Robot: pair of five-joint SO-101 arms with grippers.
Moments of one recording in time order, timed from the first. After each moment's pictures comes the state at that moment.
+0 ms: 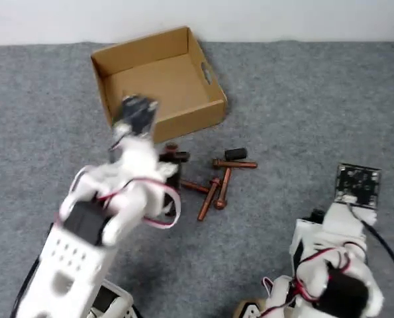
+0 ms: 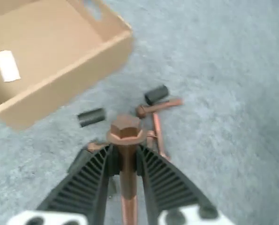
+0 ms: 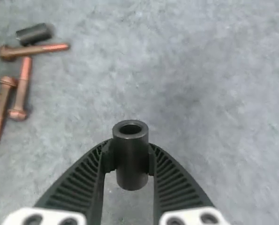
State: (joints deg) left arm 22.7 -51.6 39.0 68.5 20.7; right arm 15.4 -82.7 48.8 93.5 5.5
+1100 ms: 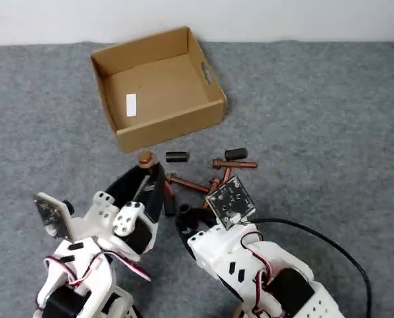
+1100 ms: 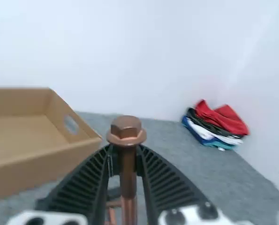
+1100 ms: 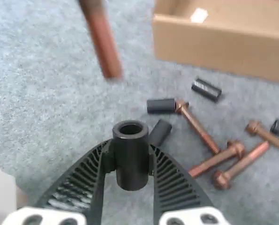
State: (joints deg) left arm 25.4 -103.5 72.6 47.7 32.2; right arm -47.3 -88.1 70.0 58.6 -7.3
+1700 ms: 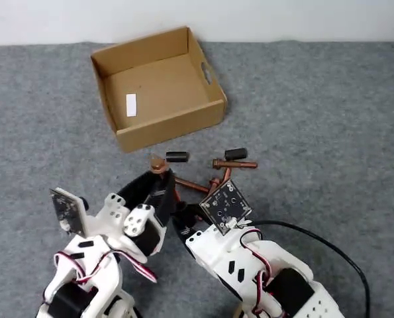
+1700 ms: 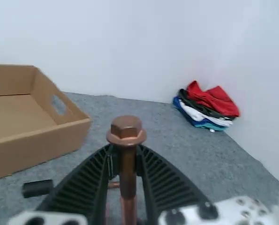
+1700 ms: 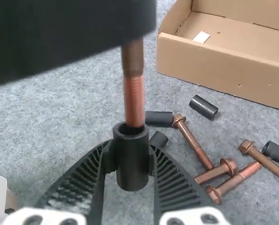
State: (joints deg) left arm 28.9 -103.5 75.6 47.7 32.7; right arm -47.6 -88.1 70.0 56.7 -3.1
